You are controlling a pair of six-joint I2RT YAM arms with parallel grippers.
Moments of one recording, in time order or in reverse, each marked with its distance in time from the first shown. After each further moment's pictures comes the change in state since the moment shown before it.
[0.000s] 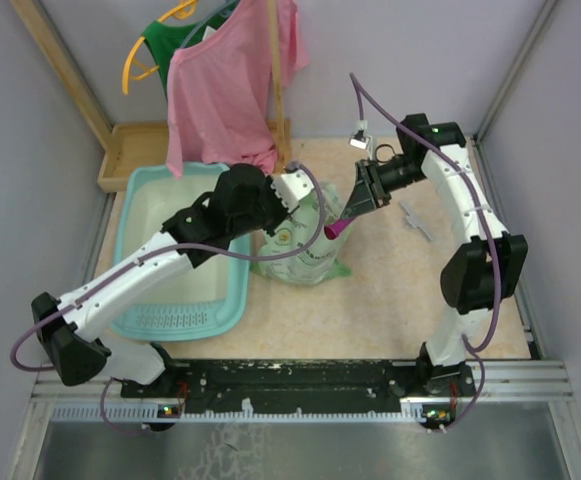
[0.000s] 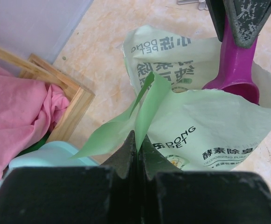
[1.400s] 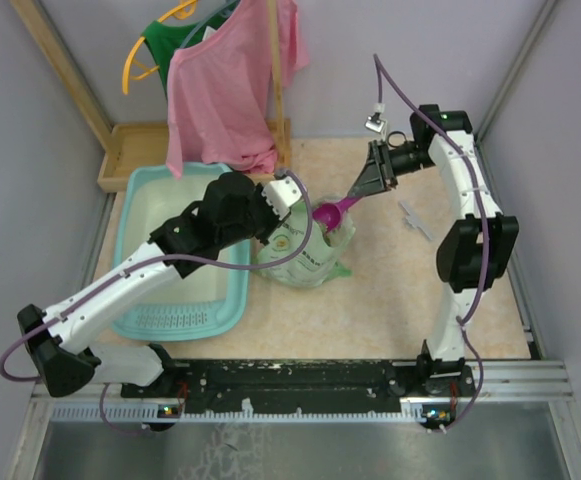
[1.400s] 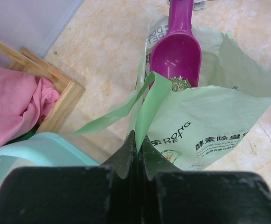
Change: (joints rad) left arm -0.016 -0.090 -0.066 -0.012 0.011 -0.069; right arm -0.095 0.174 0.172 -0.037 -0.089 0.027
